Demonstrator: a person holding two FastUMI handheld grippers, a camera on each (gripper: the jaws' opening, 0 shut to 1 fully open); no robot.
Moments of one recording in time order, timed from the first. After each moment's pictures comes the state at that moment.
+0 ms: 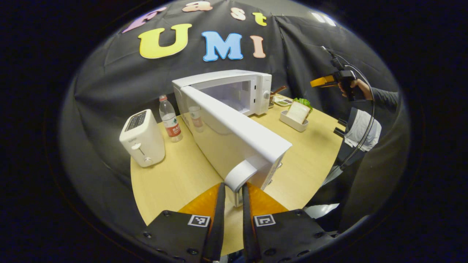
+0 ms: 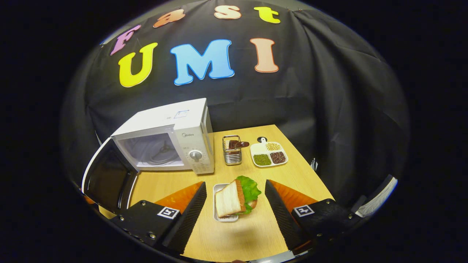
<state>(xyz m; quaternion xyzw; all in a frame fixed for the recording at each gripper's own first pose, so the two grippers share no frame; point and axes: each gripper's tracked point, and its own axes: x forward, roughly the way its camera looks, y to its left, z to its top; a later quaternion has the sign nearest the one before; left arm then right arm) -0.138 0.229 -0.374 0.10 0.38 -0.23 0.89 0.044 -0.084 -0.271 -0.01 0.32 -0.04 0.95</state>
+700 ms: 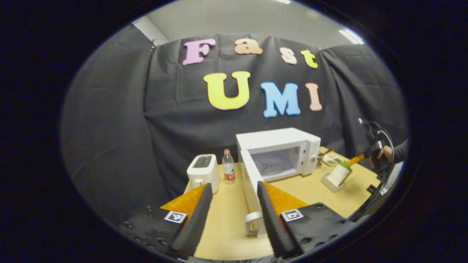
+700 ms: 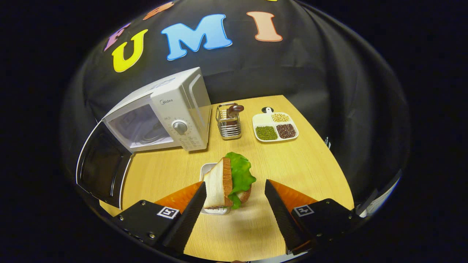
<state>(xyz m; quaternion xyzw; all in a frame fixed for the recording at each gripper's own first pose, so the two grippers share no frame) -0.124 0.210 -0.162 0.06 0.15 0.05 0.99 0.056 -0.119 -0.363 0.03 0.41 0.01 0.91</state>
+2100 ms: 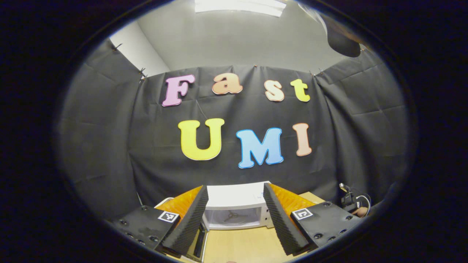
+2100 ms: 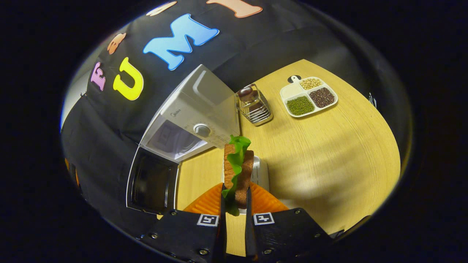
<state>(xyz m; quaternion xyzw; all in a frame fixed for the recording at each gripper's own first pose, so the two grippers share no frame) -0.020 -0.016 -0.031 0.06 0.03 0.04 1.00 0.068 -0.071 -0.356 0.24 0.45 0.14 0.85</state>
